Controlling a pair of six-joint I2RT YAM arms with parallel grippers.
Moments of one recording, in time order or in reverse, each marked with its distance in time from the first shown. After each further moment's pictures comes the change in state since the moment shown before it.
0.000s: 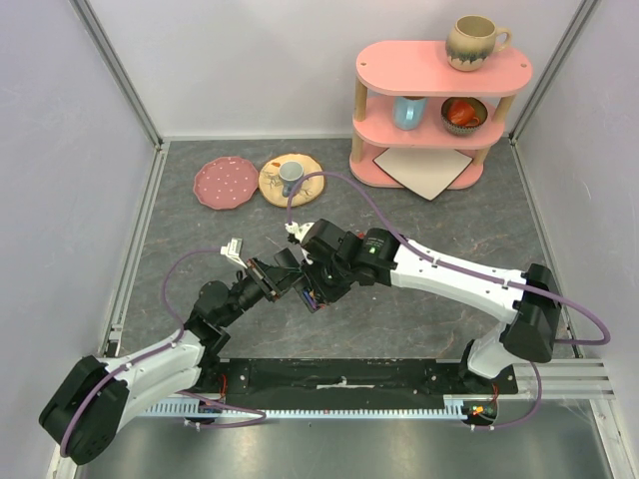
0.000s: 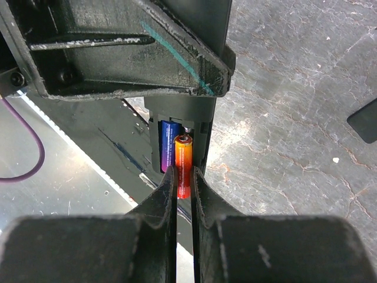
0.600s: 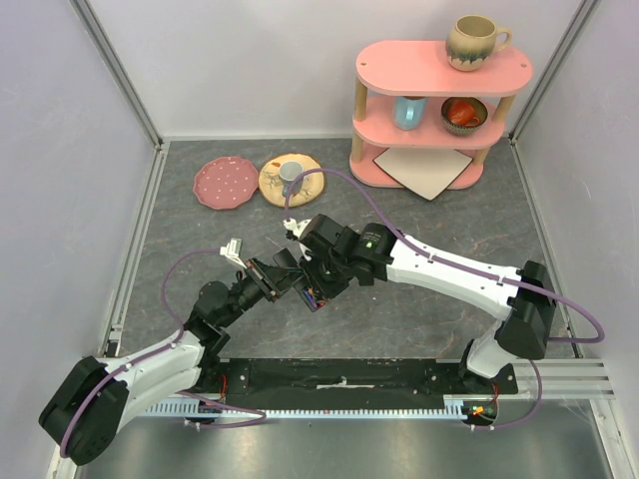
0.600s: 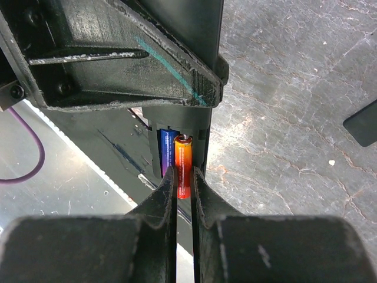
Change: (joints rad) left arm 0.000 -0.008 -0.005 -0.002 -0.010 0.000; right arm -0.023 0.031 0.039 -0.021 -0.019 -0.017
